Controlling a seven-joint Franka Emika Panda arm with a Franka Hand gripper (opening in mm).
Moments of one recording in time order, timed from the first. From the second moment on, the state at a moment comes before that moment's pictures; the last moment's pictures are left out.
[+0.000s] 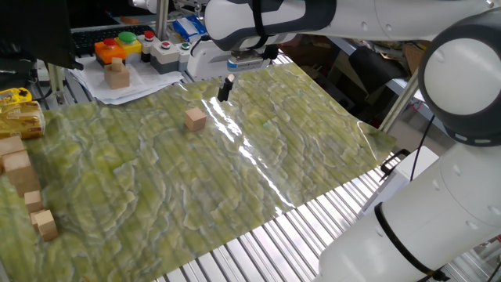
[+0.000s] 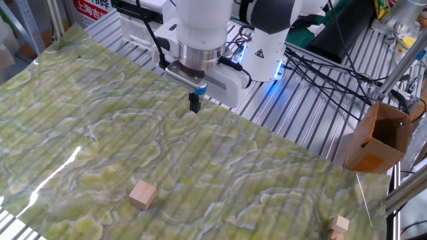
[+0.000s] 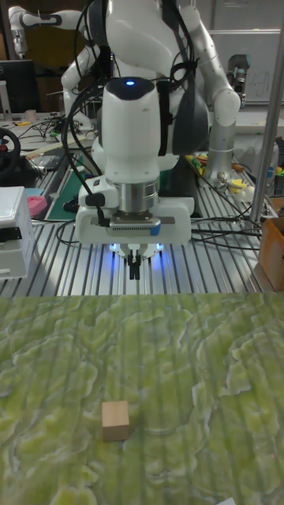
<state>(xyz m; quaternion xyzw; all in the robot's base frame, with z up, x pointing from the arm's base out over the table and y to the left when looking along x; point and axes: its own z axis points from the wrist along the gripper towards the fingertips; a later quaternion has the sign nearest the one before) 0.499 0.000 0.299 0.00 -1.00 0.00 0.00</state>
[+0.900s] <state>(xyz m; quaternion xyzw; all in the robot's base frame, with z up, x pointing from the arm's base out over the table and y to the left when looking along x) 0.500 0.000 0.298 0.00 -0.99 -0.12 0.12</state>
